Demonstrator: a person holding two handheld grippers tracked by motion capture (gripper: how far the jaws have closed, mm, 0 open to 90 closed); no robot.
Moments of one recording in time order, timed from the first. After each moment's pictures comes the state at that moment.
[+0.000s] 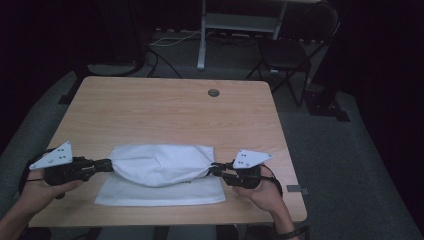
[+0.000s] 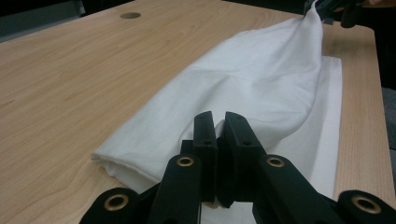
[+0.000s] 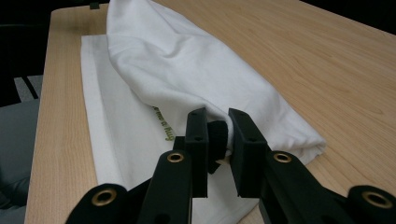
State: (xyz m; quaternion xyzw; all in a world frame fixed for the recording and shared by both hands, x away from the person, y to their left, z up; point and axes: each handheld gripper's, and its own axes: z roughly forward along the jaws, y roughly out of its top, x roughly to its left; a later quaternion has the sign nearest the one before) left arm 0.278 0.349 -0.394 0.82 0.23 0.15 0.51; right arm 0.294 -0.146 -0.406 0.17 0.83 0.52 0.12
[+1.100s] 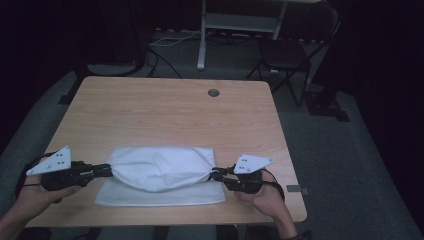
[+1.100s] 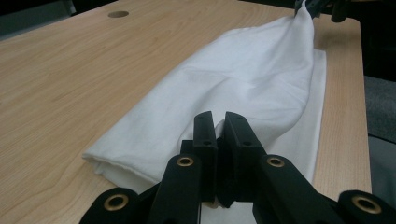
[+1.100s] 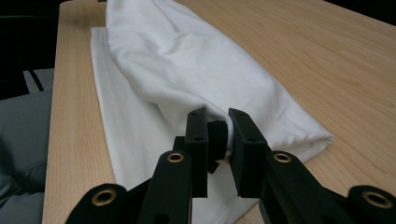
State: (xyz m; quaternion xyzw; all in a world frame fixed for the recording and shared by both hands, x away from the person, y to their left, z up) left arm 0.266 0.346 -0.390 0.83 0.21 0.15 0.50; right arm 0.284 -0.149 -0.409 0.17 0.83 0.51 0.12
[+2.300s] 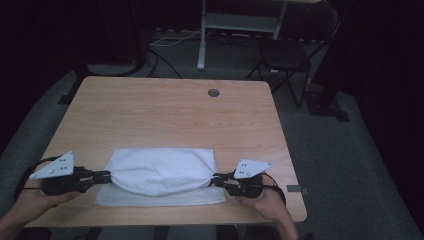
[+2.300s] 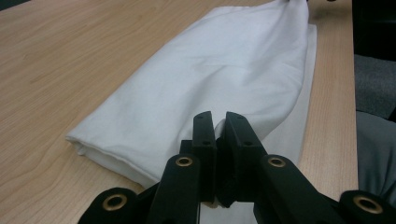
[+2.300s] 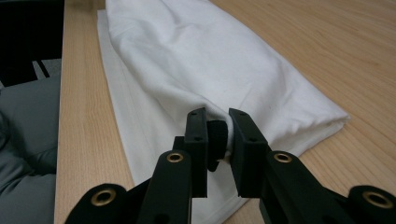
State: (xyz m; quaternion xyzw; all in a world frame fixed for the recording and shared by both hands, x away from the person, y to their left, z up) left arm 0.261 0.346 -0.398 0.85 0.20 0.13 0.48; right arm 0.278 -0.152 -0.421 0.17 0.85 0.50 0.10
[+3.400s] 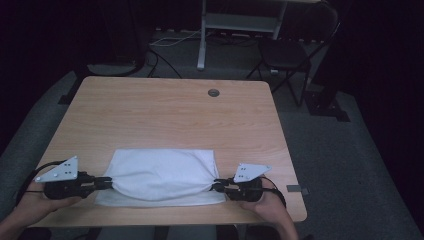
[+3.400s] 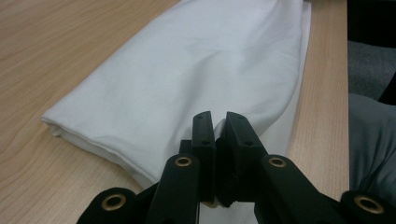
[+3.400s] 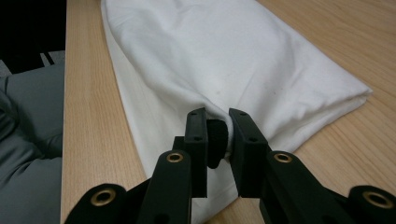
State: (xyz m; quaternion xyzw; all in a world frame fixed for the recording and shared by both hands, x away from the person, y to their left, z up) left arm 0.257 0.343 -0.409 0.86 0.19 0.10 0.45; right arm 0.275 -0.155 -0.435 0.17 0.86 0.48 0.08
